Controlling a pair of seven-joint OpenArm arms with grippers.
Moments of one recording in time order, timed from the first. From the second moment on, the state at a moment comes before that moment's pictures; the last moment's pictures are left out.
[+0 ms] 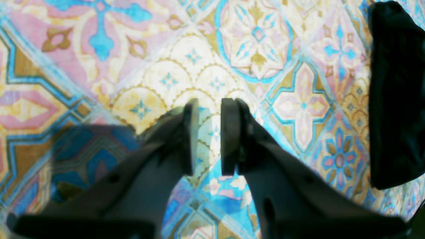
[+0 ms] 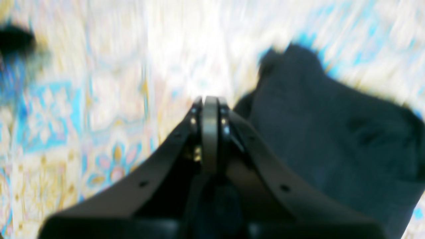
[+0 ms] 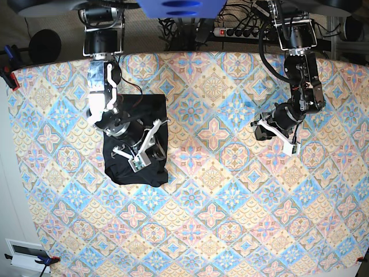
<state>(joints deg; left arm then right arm) 0.6 -11.8 -15.0 85.0 -36.3 -17.2 52.6 3.6 2.4 -0.3 89.0 11.3 34.2 -37.8</state>
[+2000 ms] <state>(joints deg) 1.5 -10.6 -17.2 99.6 -44.0 -17.2 57.2 4.5 5.0 2.4 74.6 10.9 34.0 -24.6</state>
